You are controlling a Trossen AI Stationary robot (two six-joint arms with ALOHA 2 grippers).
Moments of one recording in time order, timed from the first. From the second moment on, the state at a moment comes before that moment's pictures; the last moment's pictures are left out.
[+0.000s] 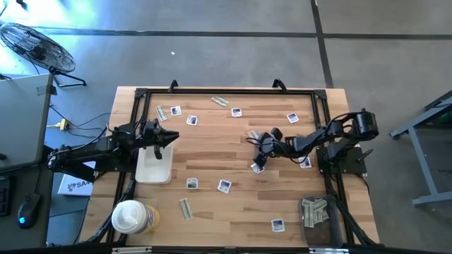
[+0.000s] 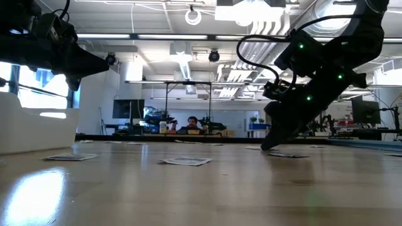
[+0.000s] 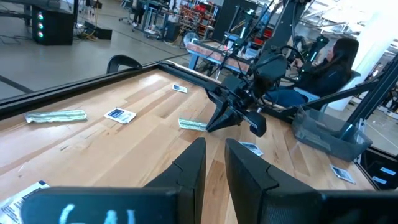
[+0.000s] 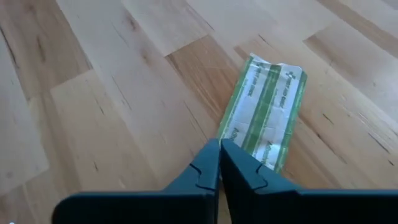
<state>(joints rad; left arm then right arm) 0.20 0.02 0.05 -0.06 -0.04 -0.32 -0.03 1.66 0.46 0.26 0.39 0.45</state>
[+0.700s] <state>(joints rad) 0.20 0.02 0.05 -0.06 -0.04 -0.32 0.29 1.26 0.88 -0.83 0.01 1.00</state>
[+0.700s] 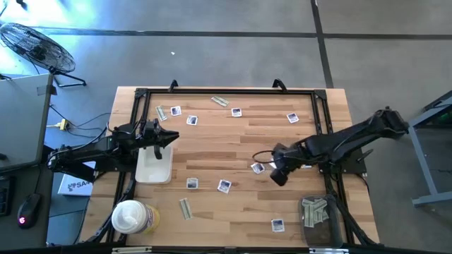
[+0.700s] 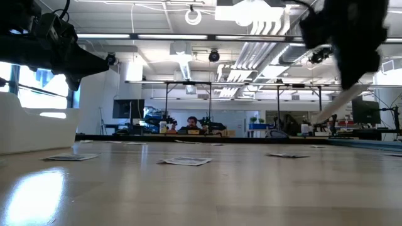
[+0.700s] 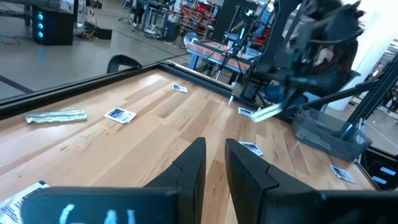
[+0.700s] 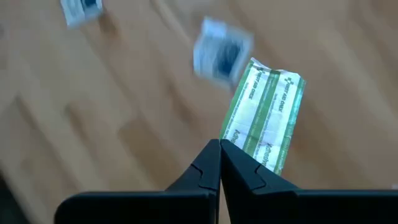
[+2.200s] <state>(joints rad) 0.20 0.02 0.05 -0.06 -0.04 -0.32 0.81 1.37 0.99 -0.82 -0.29 1.91</state>
